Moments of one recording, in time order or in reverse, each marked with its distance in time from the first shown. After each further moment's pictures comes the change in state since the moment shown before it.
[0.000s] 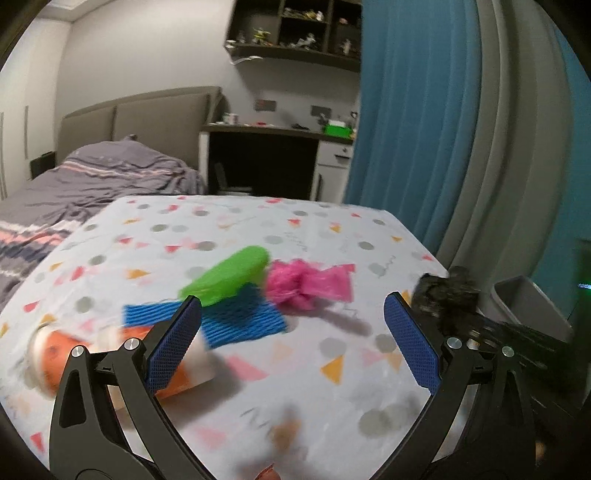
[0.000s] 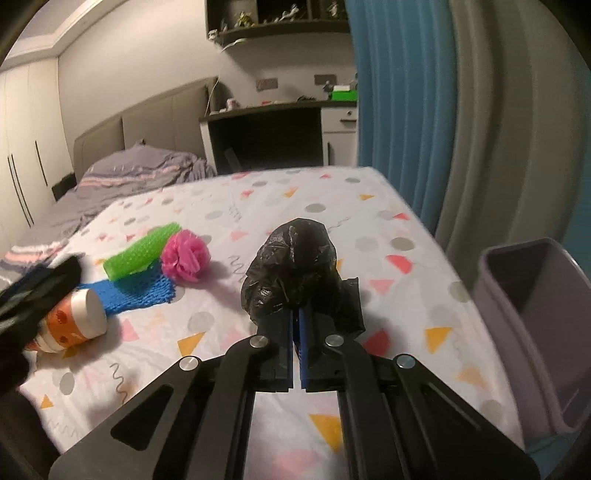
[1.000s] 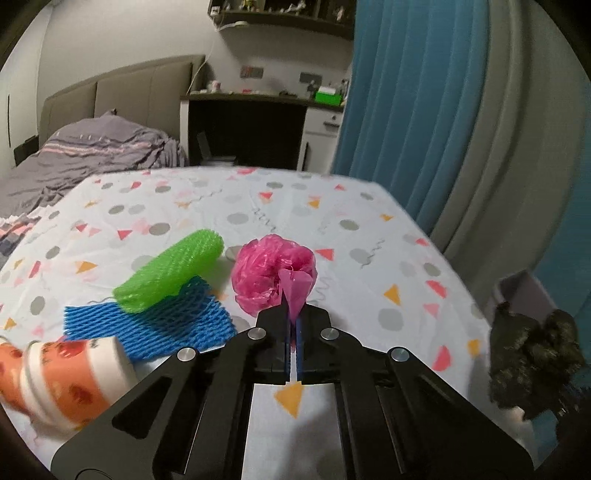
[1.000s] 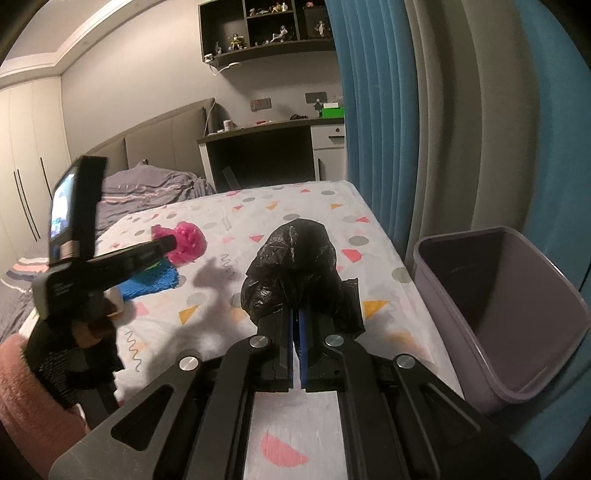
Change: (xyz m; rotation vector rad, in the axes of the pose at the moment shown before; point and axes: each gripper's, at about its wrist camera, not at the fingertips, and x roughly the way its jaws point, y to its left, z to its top) left arm 0.042 -0.030 0.010 -0.008 0.112 -0.041; right arm -0.070 -0.032 -0.019 0.018 -0.067 0.013
